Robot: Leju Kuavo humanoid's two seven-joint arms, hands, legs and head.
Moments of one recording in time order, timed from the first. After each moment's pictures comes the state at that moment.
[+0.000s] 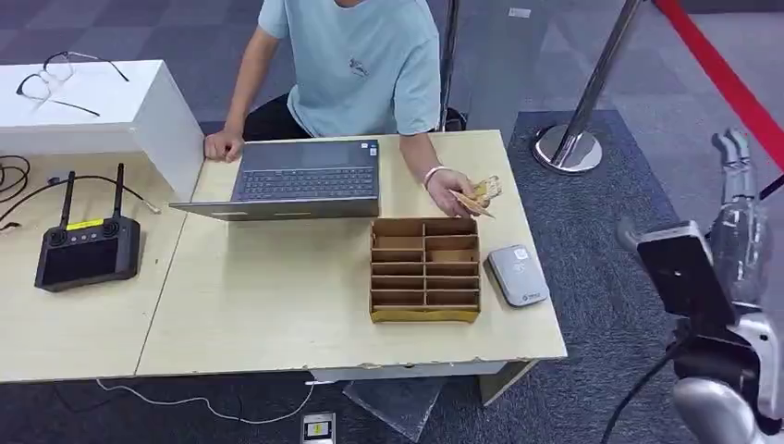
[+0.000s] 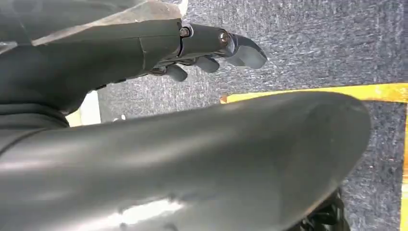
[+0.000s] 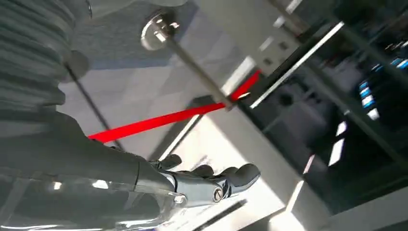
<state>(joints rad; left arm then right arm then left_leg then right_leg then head) -0.11 0.07 -1.06 -0.23 0.94 0.32 0.25 -0.02 -0.57 0.07 -2.17 0.67 -0.49 0.49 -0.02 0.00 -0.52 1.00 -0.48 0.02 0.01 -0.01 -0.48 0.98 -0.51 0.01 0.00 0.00</state>
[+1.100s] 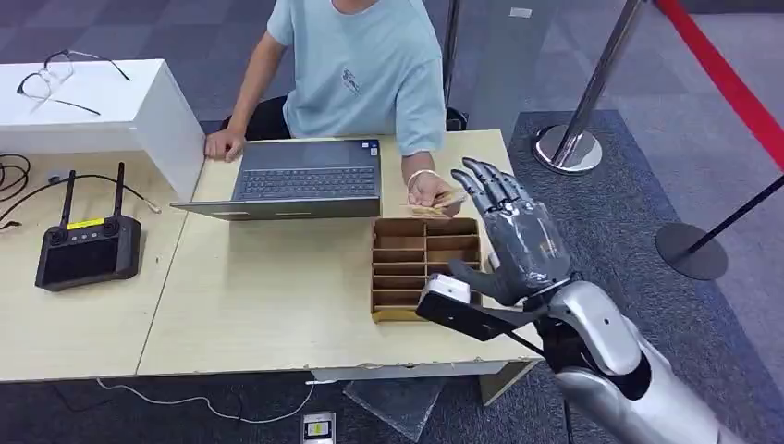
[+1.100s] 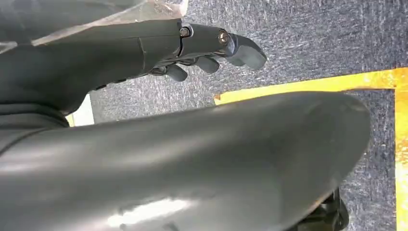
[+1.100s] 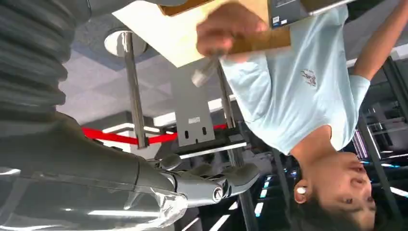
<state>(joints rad) -0.11 0.06 -1.06 -0.23 0.90 0.29 0.23 -0.38 -0.52 0.65 -2.06 0.90 -0.12 0.55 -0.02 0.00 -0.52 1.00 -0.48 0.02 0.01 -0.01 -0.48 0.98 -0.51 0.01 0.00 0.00</state>
